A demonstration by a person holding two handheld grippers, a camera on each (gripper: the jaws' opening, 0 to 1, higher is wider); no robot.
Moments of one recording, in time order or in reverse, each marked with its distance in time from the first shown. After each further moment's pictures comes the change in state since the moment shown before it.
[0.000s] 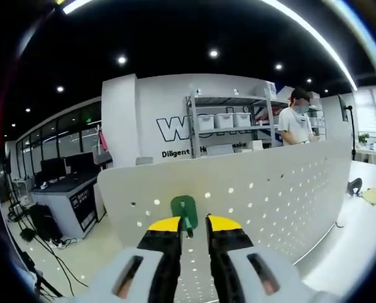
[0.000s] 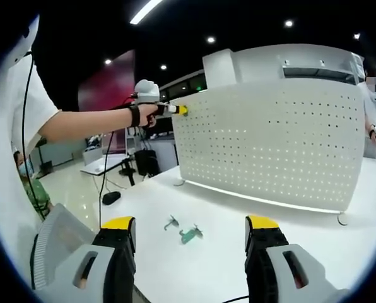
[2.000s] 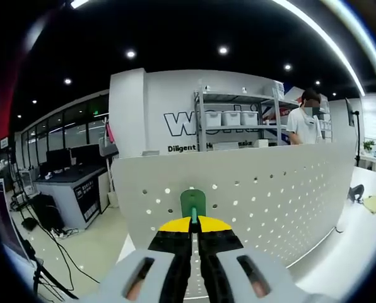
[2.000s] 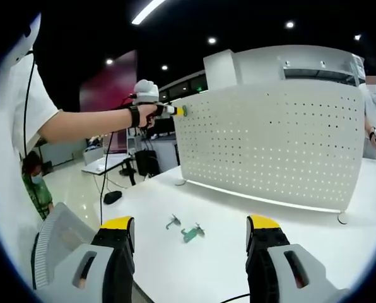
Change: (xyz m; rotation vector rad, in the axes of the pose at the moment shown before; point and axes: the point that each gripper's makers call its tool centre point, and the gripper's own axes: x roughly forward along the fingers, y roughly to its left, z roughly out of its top) left arm -0.005 0.011 -0.006 -0.051 0.029 0.049; right arm -0.005 0.004 -0.004 0.003 -0.005 -0.005
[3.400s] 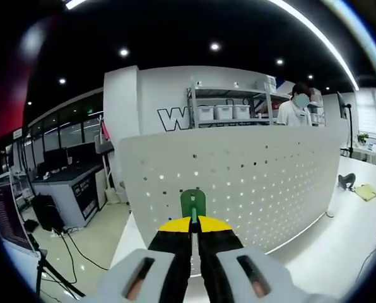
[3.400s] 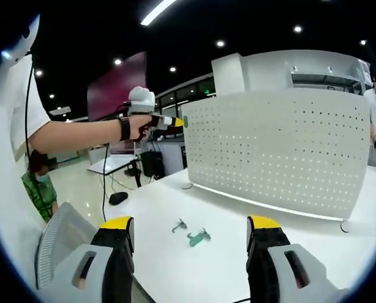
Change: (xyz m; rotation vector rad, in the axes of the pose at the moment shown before) left arm -0.055 -0.015 -0.028 0.012 0.024 -0.036; right arm 0.000 0.015 0.009 -0.035 -0.019 0.041
